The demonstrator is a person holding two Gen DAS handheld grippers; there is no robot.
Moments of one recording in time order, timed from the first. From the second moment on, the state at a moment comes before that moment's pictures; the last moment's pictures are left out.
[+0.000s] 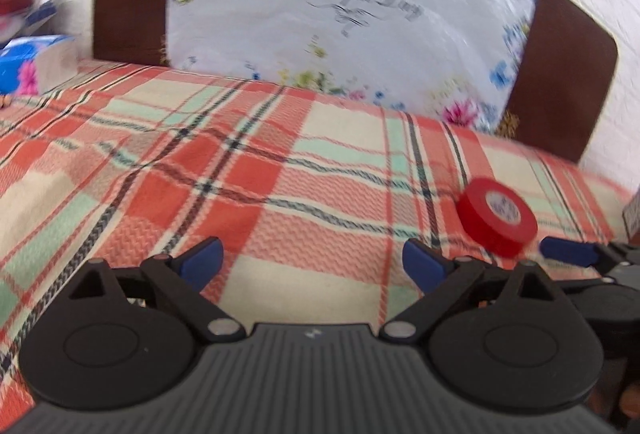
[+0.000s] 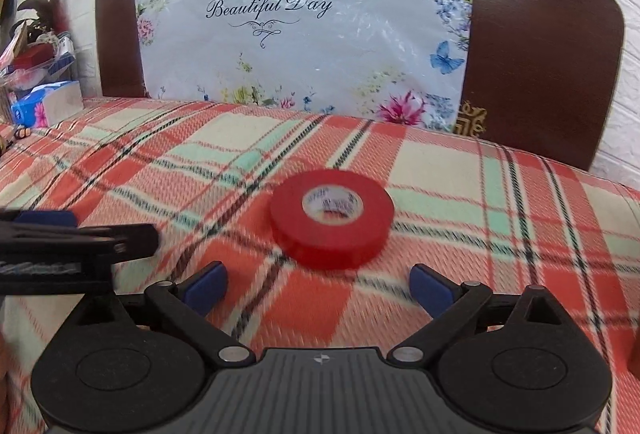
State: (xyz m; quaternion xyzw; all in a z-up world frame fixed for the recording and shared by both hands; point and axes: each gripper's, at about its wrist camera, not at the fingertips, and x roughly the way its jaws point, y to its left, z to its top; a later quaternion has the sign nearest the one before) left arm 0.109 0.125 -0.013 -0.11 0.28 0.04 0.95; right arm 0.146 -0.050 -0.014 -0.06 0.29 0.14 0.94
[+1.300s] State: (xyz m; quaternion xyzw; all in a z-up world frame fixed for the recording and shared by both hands) left arm 0.061 -0.059 0.024 -0.02 0.40 -0.31 0.86; right arm -0.032 -0.185 -0.017 -0.04 0.30 0.06 0.95
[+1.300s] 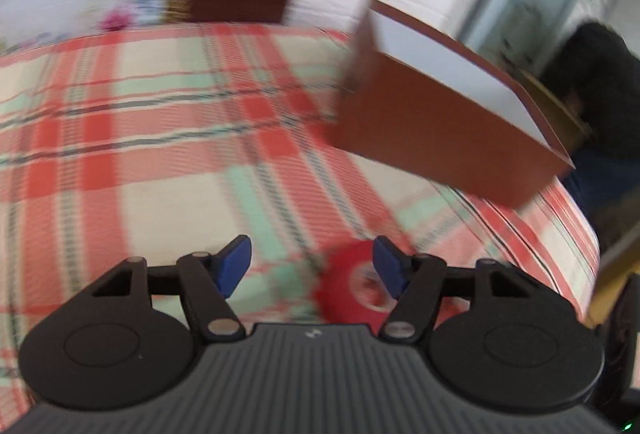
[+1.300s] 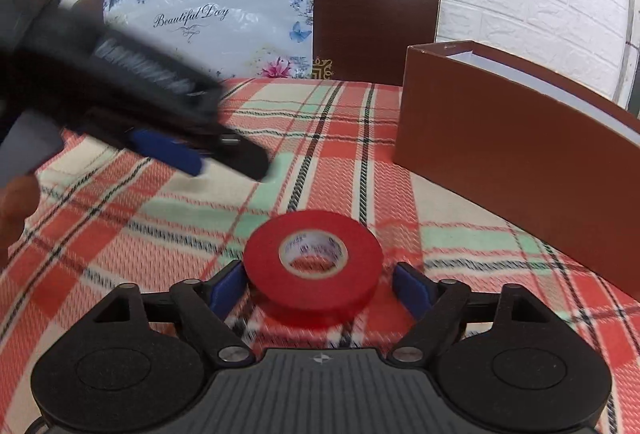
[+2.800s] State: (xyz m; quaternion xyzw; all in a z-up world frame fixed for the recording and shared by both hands) left arm 0.099 -0.224 0.092 0.10 0.30 -0.27 0.91; right arm 0.060 -0.307 0.041 0.02 0.10 -0.10 0.99
